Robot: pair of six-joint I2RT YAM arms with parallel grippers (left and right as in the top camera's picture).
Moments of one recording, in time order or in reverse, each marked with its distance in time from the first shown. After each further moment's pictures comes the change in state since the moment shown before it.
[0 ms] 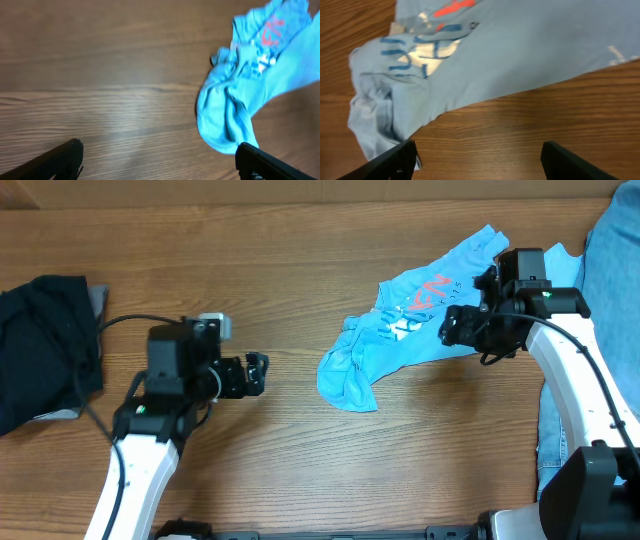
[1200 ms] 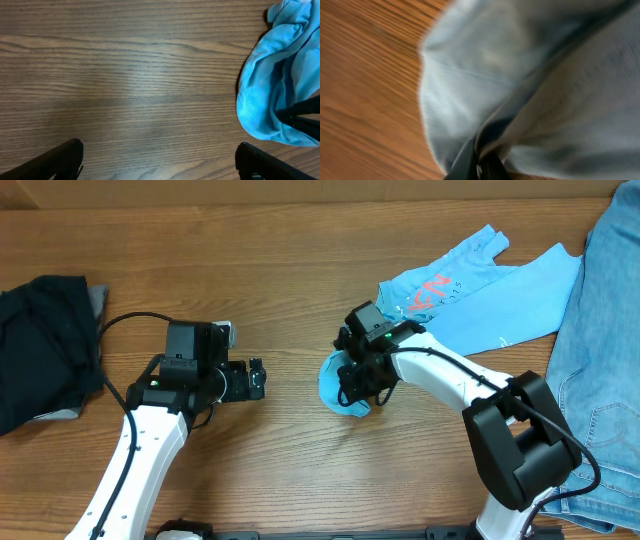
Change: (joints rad) left arm -0.025 0.150 0.054 -0.150 -0.119 -0.007; right arm 0.552 0.277 -0.093 0.238 -0.095 -0.001
